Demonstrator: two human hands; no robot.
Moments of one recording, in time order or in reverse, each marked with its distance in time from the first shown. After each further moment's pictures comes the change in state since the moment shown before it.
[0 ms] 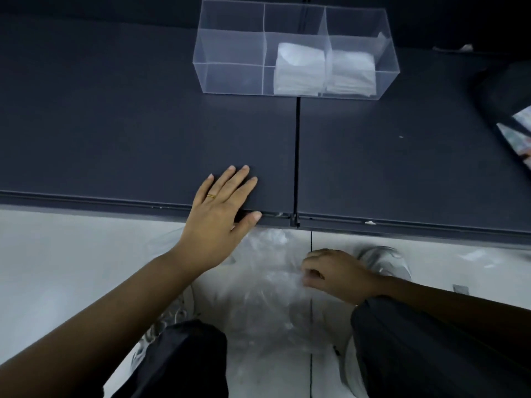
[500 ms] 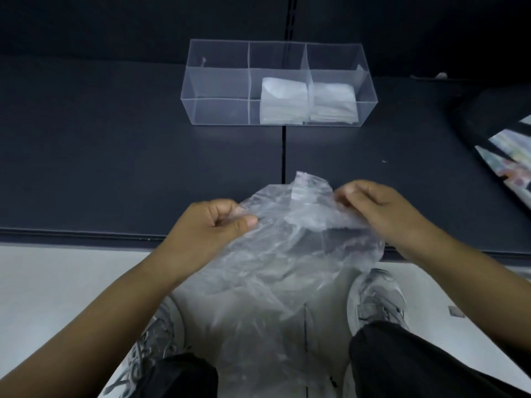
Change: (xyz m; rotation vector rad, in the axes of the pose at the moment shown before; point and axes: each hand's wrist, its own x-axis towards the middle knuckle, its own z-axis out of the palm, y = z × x) left_hand 0.019 0.026 -0.047 -0.915 -0.064 -0.255; right_hand -0.036 0.006 -0.141 0.764 0.516 0.279
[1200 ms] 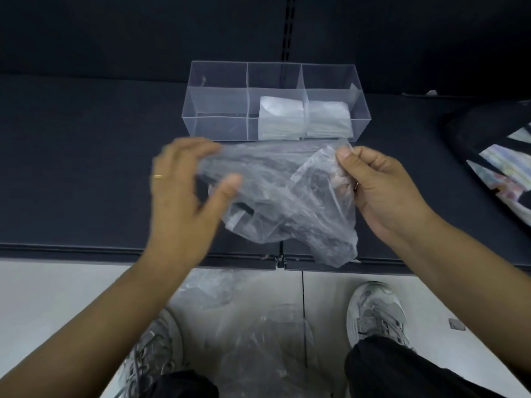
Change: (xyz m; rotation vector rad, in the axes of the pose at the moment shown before) left_hand 0.015 0.035 -0.014 0.497 0.556 0.492; right_hand 0.028 -0.038 0.003 0.686 0.172 -0.097
